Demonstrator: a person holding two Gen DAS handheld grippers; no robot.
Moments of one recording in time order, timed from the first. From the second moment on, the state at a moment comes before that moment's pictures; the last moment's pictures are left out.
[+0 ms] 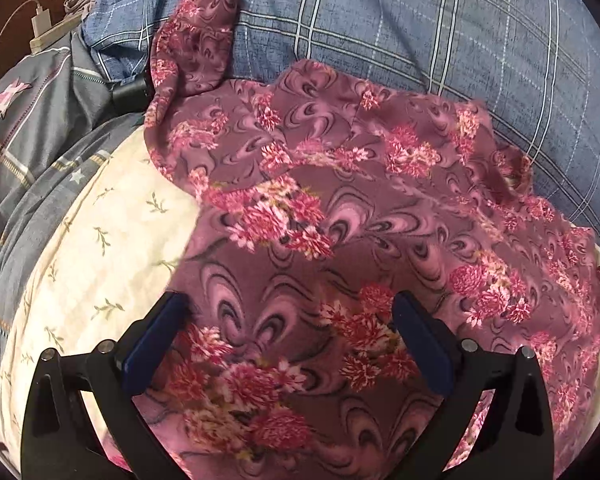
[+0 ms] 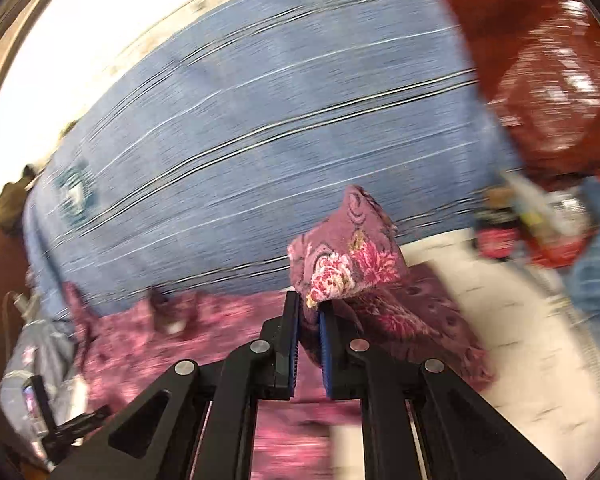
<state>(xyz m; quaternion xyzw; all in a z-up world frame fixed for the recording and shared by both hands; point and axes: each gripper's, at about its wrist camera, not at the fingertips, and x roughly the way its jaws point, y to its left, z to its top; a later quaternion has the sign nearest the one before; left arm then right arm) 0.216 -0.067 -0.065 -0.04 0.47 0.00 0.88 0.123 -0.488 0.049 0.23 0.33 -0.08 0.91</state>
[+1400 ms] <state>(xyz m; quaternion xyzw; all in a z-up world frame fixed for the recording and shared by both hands) 0.211 -0.058 -0.073 -0.05 0.49 0.01 0.87 0.073 -0.438 -0.051 0.52 0.36 0.02 0.77</state>
